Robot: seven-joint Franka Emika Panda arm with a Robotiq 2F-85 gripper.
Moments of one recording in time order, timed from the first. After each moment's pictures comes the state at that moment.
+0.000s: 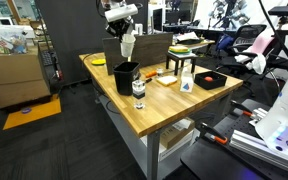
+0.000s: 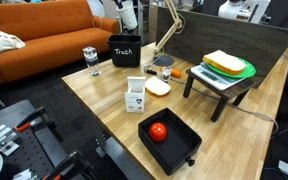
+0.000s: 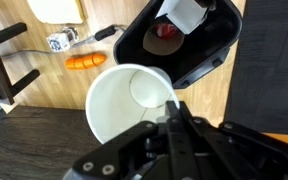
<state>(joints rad) 0.42 0.51 0.00 -1.43 -0.42 2.08 0.73</state>
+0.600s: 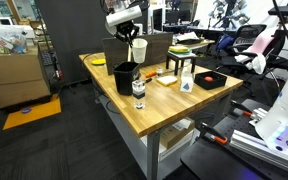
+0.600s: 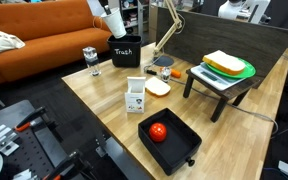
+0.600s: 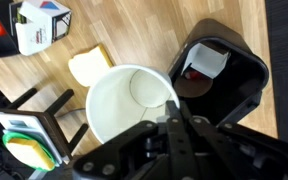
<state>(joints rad) 0.43 0.38 0.03 -1.63 -0.43 1.95 1.06</state>
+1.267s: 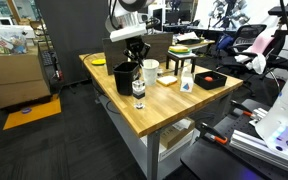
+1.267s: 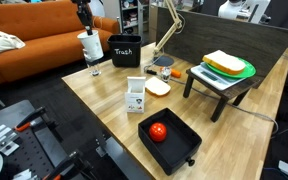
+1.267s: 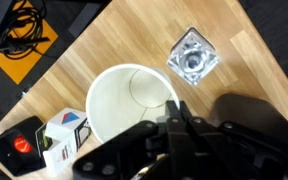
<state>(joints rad) 0.38 0.29 0.09 -1.92 -0.21 2.03 1.32</state>
